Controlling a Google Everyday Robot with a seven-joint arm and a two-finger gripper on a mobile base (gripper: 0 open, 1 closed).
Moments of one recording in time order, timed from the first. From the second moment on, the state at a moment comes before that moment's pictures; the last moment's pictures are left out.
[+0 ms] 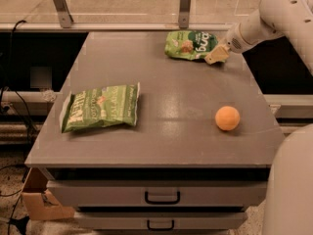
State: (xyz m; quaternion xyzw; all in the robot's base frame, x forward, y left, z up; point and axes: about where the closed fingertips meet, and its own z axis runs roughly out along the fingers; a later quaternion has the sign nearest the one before) arm 0.783 -0.222 0.856 -0.42 0.83 0.02 0.37
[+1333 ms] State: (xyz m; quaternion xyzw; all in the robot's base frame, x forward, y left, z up) arm 0.777 -0.216 0.874 -0.44 0.83 -0.04 0.33
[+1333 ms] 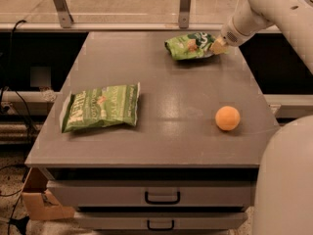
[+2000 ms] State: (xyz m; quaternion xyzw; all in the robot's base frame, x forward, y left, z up) arm 0.773 -0.229 0.917 -0.47 0.81 -0.16 0.30
